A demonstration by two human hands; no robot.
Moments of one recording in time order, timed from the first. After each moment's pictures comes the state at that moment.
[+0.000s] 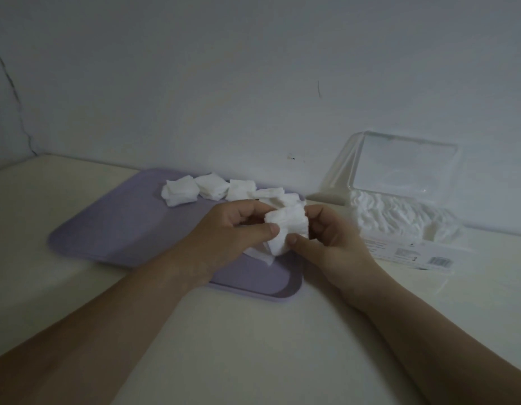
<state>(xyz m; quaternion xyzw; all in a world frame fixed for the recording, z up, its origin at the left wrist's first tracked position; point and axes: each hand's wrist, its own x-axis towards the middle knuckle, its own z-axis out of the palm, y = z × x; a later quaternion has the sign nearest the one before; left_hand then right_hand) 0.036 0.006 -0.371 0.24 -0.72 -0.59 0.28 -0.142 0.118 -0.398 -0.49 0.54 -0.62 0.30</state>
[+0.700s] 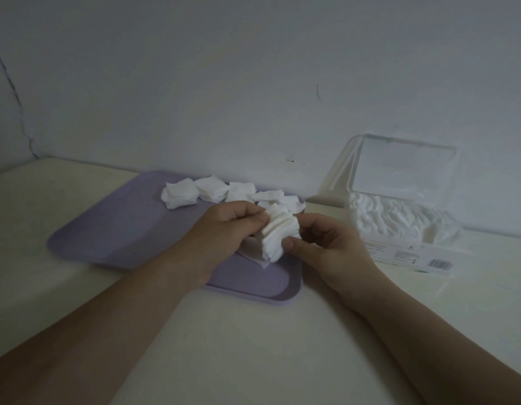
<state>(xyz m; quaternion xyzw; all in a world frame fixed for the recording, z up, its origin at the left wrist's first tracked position) 0.029 0.002 -0.373 0.30 -0.66 -0.61 0.31 -0.142 0.120 -0.396 -0.52 0.55 -0.60 0.27</state>
